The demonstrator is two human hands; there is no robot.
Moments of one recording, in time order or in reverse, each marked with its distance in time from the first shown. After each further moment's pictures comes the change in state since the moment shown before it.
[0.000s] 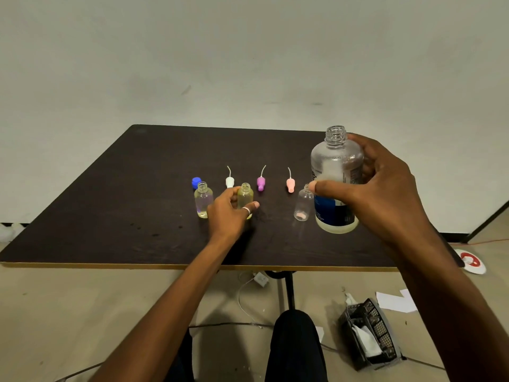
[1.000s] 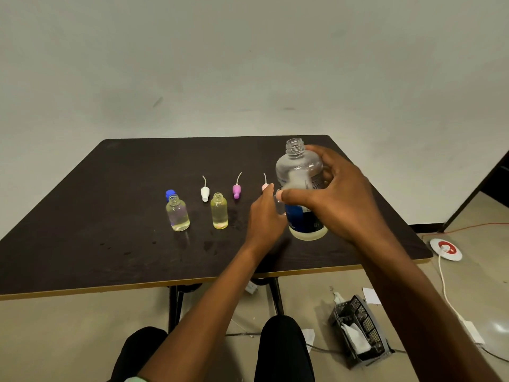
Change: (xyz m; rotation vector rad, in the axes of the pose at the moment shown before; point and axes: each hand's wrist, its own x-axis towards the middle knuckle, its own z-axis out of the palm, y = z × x) left_hand -0.023 0.053 0.094 0.138 -0.266 0.334; right_hand 0.005 0.013 -0.001 -0.036 0.000 0.058
